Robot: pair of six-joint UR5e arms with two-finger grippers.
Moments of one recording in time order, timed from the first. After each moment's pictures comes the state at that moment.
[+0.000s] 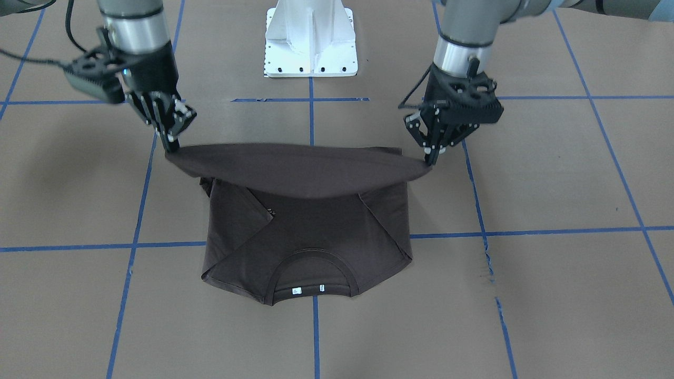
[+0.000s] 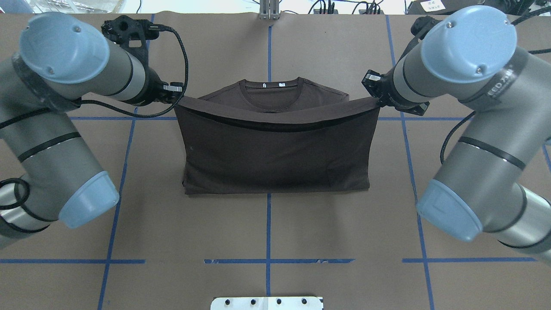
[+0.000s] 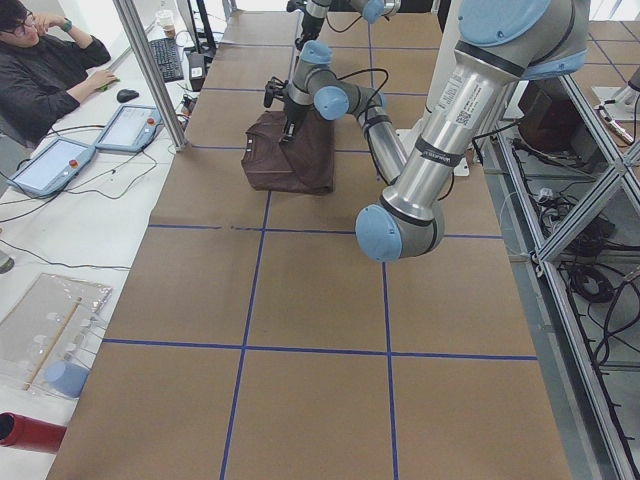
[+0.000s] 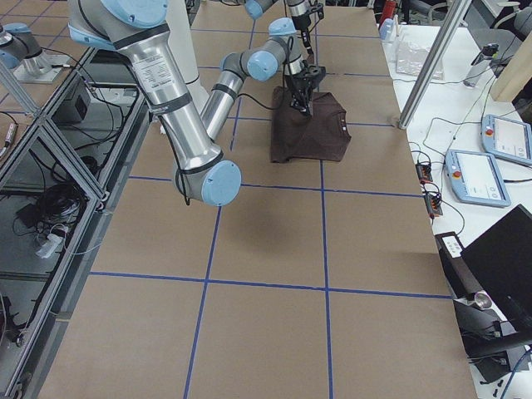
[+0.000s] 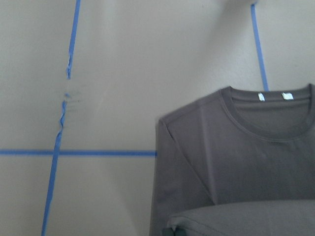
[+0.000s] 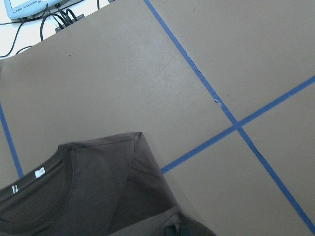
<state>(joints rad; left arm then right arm) -0.76 -2.12 -1.90 -1.57 -1.76 -1.08 0.76 -1.04 2.01 -1.78 1.73 1.57</state>
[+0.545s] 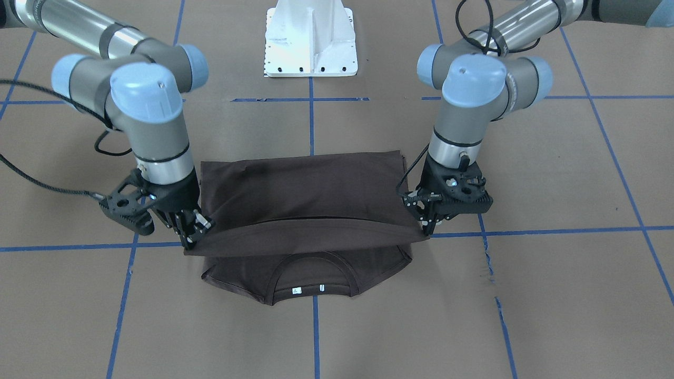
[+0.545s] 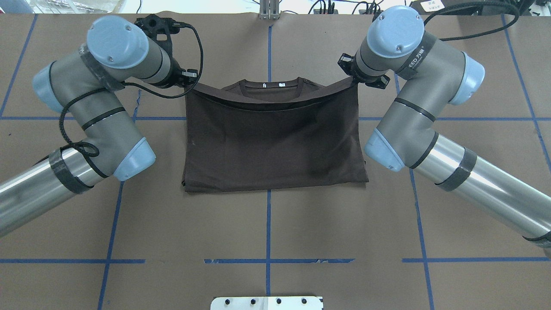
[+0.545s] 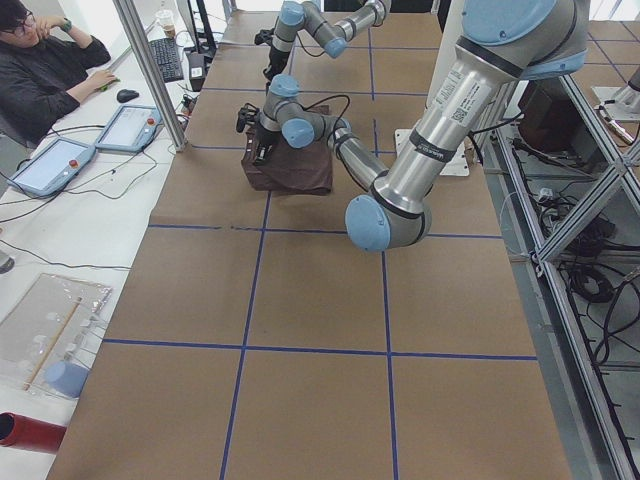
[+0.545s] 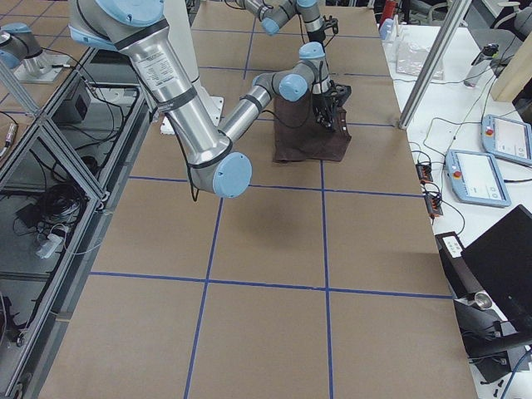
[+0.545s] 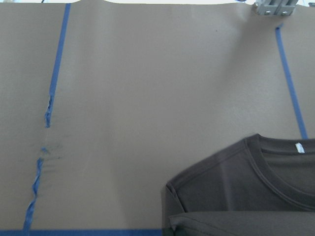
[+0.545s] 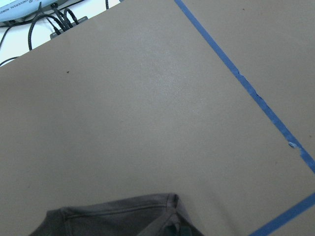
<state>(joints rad) -0.78 -2.21 -1.53 -1.85 -1.76 -1.05 0.79 -0.93 1.52 -1.41 1.73 1.55</state>
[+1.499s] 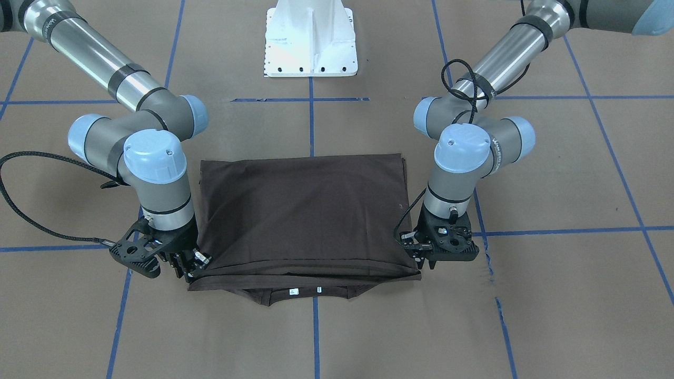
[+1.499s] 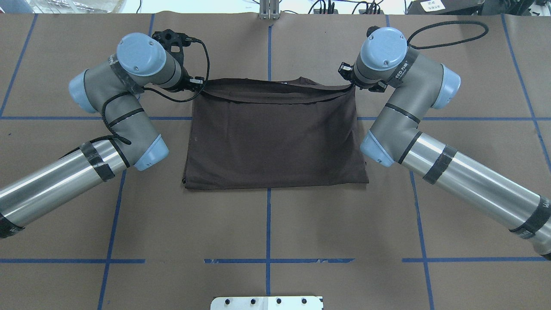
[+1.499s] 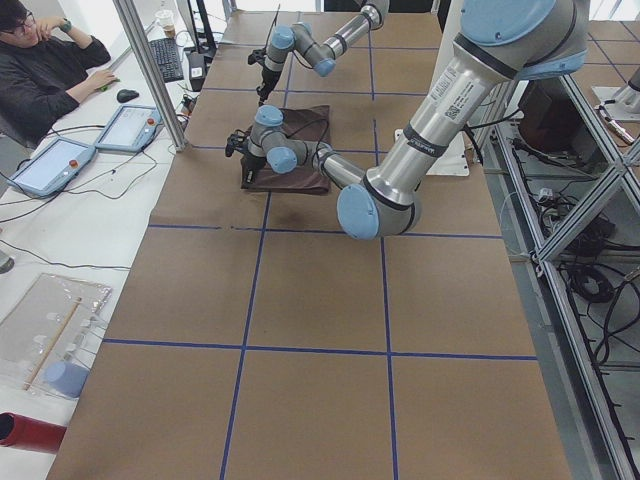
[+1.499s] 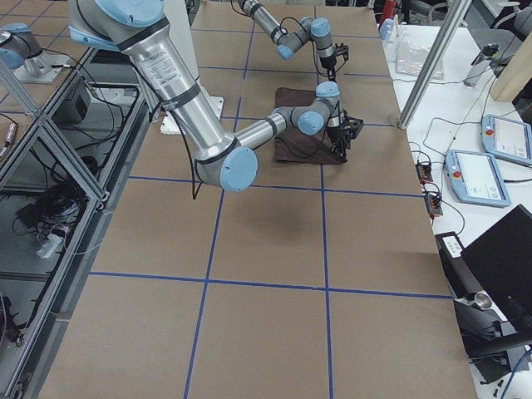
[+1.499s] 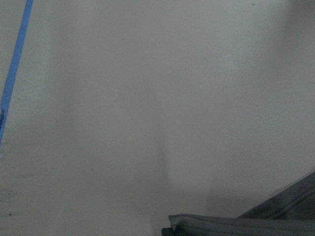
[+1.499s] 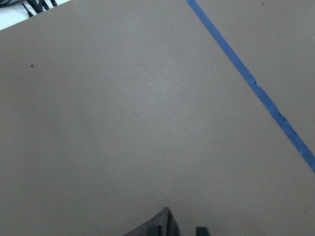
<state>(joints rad) -0.77 -2.26 -1.26 -2.06 -1.75 -0.97 0.78 -0.90 1.32 -1.26 1.69 1.46</state>
